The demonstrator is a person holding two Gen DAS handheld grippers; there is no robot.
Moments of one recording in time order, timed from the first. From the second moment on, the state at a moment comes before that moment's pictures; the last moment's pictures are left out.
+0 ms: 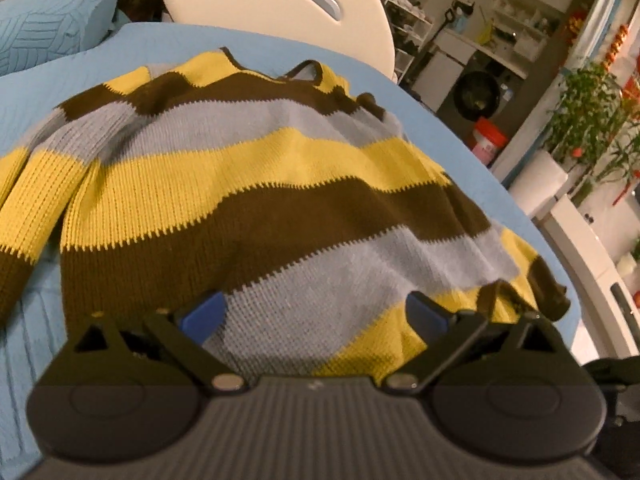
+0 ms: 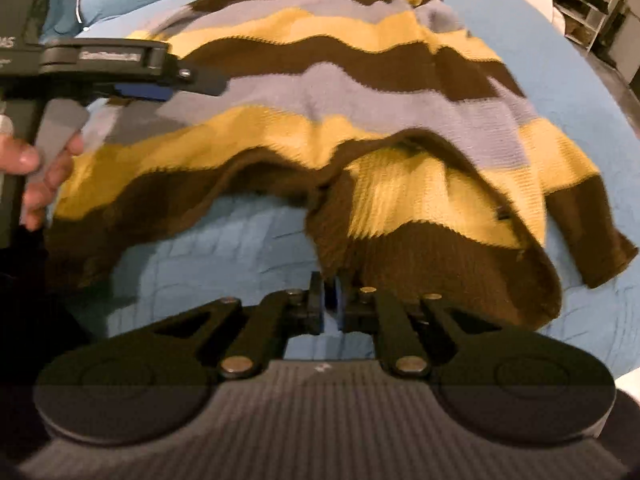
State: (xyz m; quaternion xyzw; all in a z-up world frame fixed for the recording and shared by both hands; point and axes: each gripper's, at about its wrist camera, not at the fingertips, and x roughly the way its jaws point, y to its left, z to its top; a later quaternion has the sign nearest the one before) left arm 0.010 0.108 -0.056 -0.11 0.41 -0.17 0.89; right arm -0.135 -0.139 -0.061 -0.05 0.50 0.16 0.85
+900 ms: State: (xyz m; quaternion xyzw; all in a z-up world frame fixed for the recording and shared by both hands) left arm 0.004 0.082 -0.068 -0.01 0.40 -0.17 0.90; right arm -0.029 -0.286 -0.076 0.22 0.45 -0.07 0.86
